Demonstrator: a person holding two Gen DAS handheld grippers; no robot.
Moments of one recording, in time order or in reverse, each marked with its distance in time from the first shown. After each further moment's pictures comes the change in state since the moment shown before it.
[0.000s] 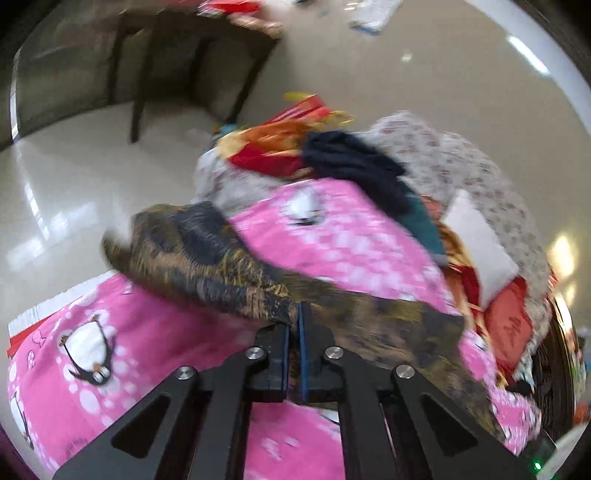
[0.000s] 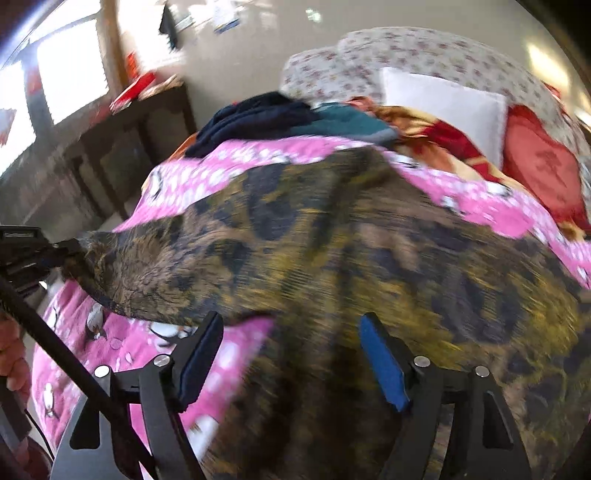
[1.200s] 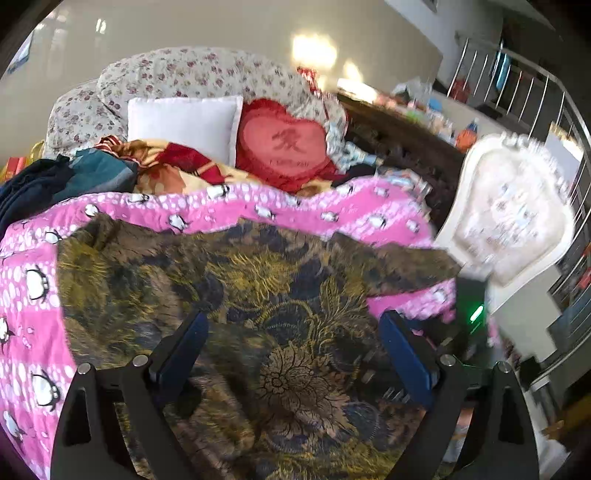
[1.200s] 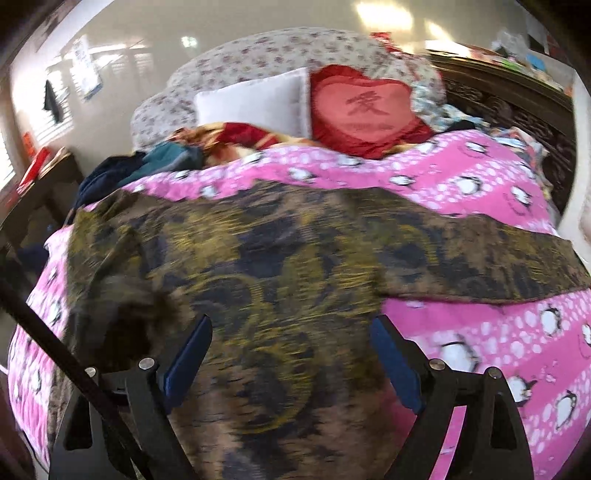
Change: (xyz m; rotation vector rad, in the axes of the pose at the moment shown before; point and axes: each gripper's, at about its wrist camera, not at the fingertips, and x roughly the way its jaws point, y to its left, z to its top) left arm -0.058 -0.268 -0.178 0.851 0.300 -0.618; right arm -0.118 -0.198 -0.083 0.267 -0.039 -0.232
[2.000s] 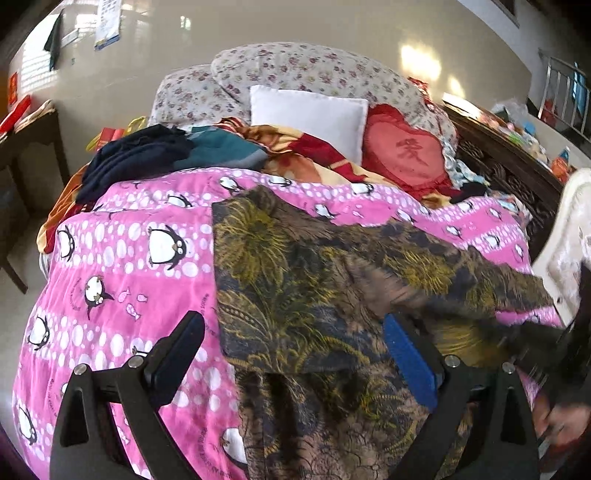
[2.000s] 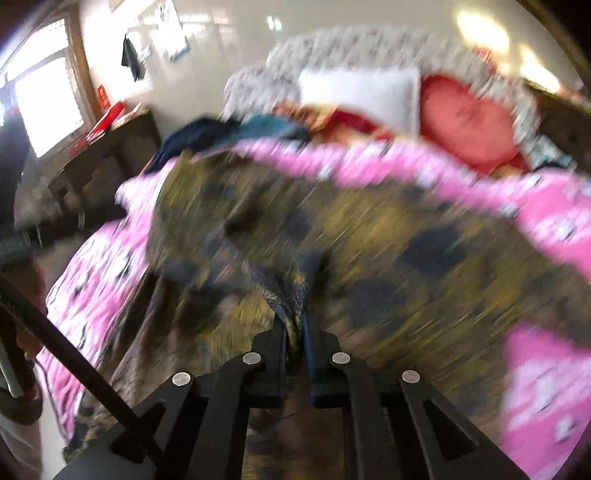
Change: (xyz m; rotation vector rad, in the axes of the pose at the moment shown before) left arm -0.012 0.115 -0.023 -0.151 -0.017 0.372; right arm 0.004 0.053 0.021 -0.180 -0.021 0.158
